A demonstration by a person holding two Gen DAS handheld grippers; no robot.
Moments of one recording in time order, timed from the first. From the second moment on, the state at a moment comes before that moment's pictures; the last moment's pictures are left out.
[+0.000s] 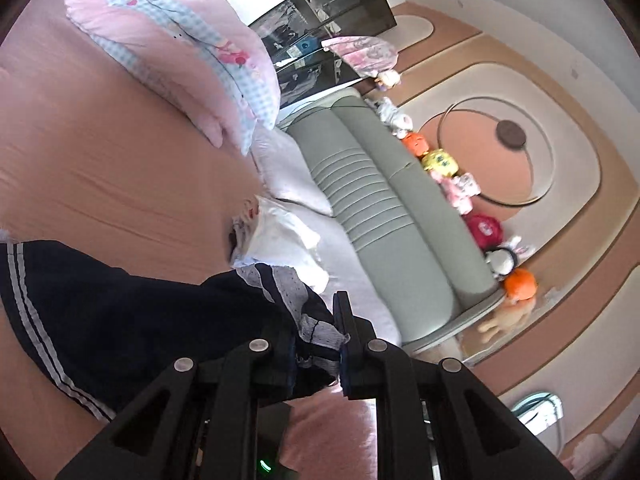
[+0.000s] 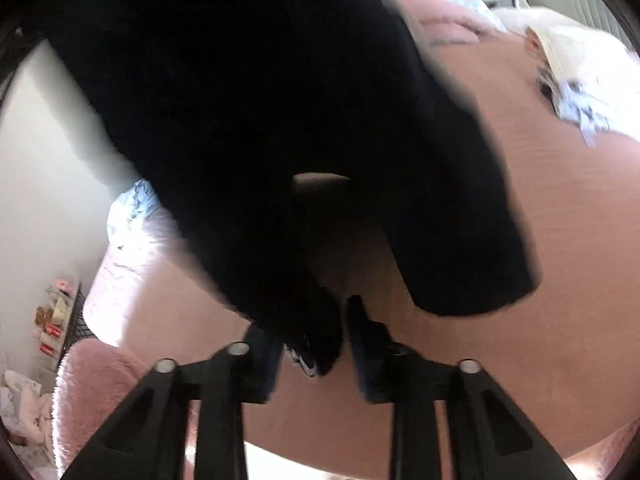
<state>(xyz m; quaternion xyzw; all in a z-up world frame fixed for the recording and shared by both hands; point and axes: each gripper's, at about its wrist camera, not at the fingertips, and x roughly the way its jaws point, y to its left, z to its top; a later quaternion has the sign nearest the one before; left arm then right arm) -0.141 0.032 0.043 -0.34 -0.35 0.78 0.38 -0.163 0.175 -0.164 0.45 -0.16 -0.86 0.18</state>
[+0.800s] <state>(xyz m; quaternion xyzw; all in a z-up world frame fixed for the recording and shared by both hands) -0.258 -0.017 0.136 -0.32 -0.32 0.82 0.34 -0.263 0.255 0.076 0.23 0.06 -0.97 0.02</state>
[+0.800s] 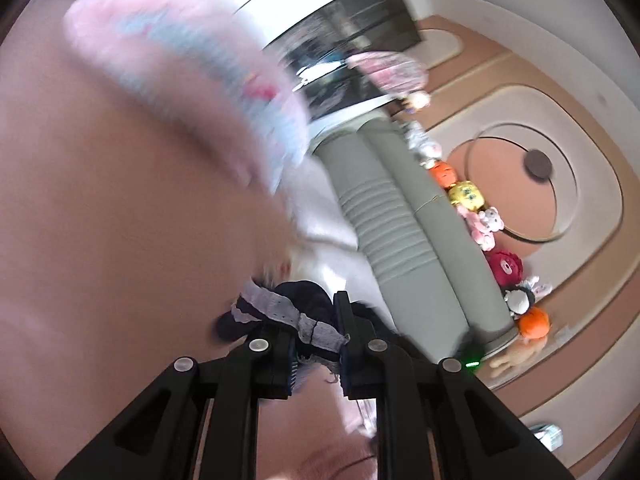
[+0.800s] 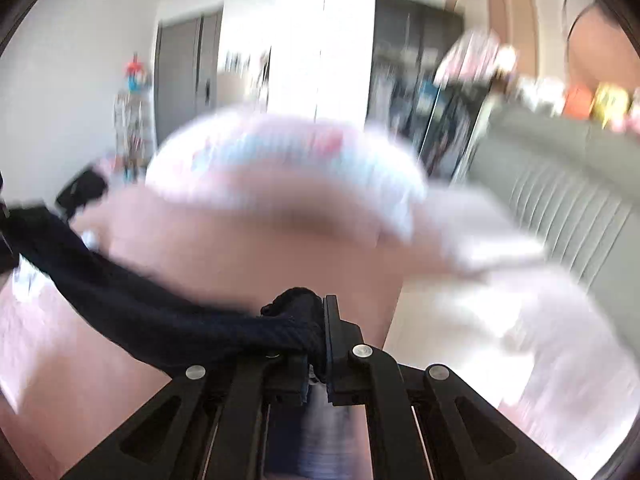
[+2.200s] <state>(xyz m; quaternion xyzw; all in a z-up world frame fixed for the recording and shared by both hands) -0.253 -0.065 0.133 -0.34 -0.21 0.87 0.29 -0.266 0.231 0.106 0.19 0.02 -0.98 0.06</state>
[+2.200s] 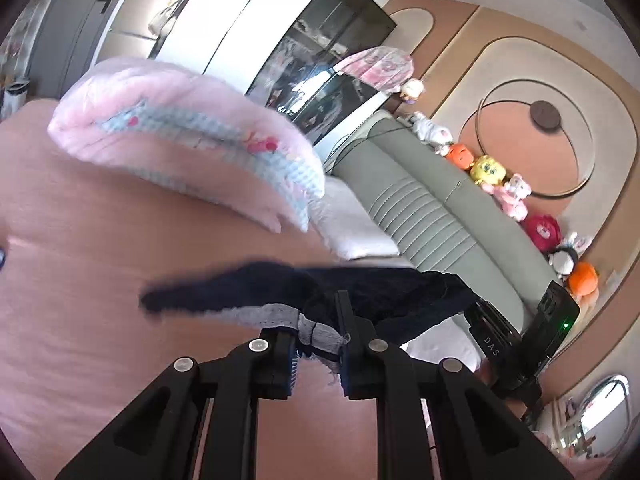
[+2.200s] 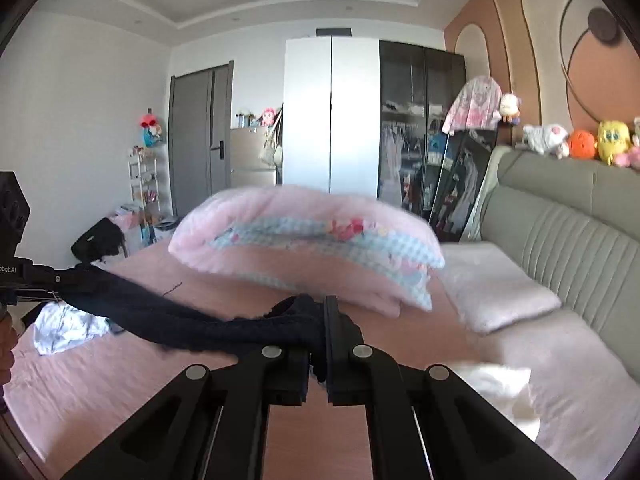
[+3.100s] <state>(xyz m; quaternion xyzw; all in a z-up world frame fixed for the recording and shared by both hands) -0.107 -0.071 -0.167 -0.58 -0.25 0.75 0.18 -0.121 0.204 -0.180 0.48 0.09 -0.87 0.09</state>
